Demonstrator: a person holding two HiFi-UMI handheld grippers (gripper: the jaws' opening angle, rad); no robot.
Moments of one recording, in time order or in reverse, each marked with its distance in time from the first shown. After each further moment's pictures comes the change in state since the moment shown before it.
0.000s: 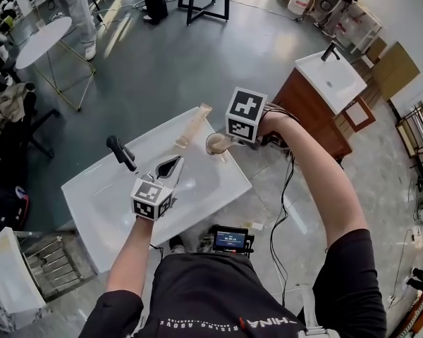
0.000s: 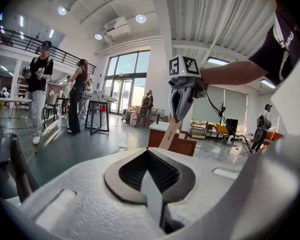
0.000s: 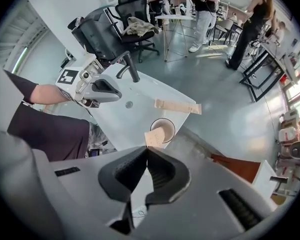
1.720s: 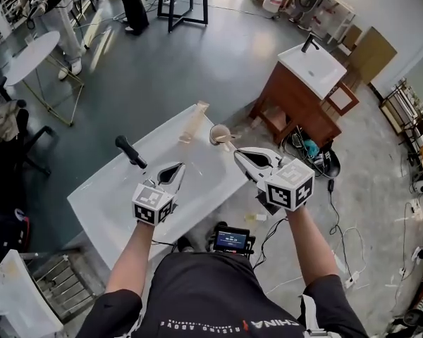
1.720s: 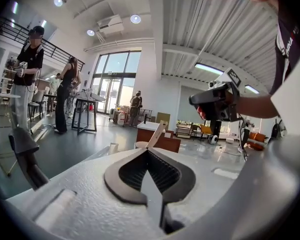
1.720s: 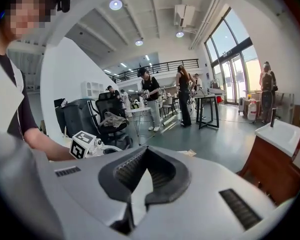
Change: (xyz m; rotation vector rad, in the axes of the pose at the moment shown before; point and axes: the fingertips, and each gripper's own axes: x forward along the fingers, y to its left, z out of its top) left arm -0.061 -0.004 -0.017 0.011 -0.011 -0.162; right arm -0.062 0.126 0.017 0.430 -1.100 -0.319
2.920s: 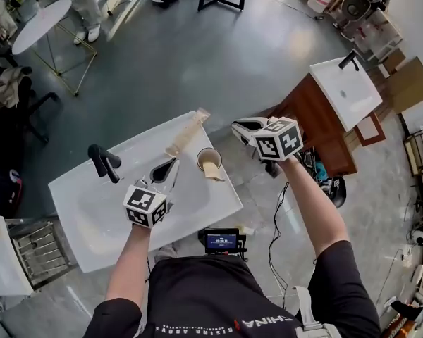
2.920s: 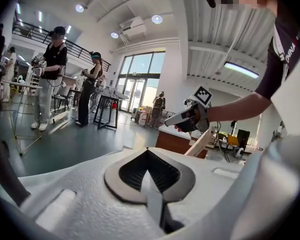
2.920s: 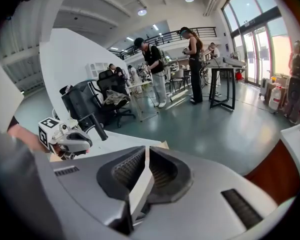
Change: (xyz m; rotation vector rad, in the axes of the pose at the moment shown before) left arm 0.119 0.048 0.014 -0.147 -0.019 0.258; right arm 0.149 -0.231 -0.024 -0.025 0.323 0.201
